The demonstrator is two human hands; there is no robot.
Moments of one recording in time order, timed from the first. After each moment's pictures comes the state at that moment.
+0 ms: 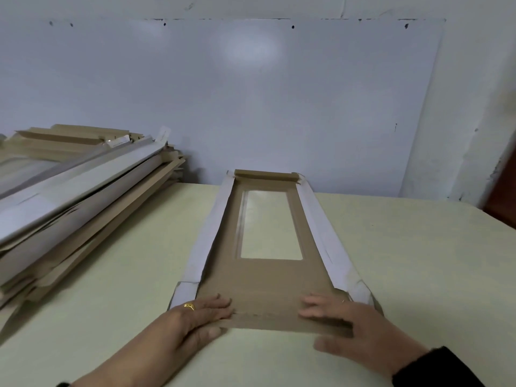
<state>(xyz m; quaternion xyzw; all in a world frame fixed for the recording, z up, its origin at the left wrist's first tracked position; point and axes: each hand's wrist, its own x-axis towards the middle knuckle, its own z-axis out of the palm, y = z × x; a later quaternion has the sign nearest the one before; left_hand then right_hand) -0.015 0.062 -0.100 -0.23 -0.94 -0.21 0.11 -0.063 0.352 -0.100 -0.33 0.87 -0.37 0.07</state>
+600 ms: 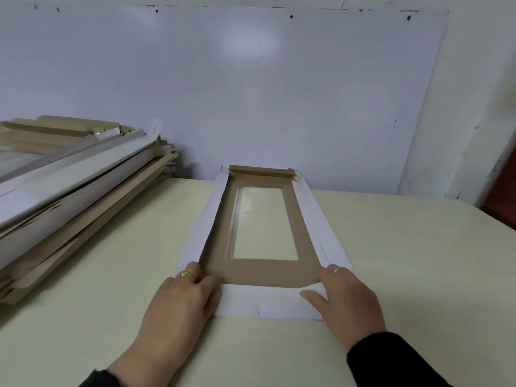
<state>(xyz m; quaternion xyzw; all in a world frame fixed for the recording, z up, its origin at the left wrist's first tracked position) -0.035 0.089 -0.096 -0.02 -0.98 -0.05 0.19 -0.083 0.320 -0.099 -0.14 0.96 -0.13 -0.21</state>
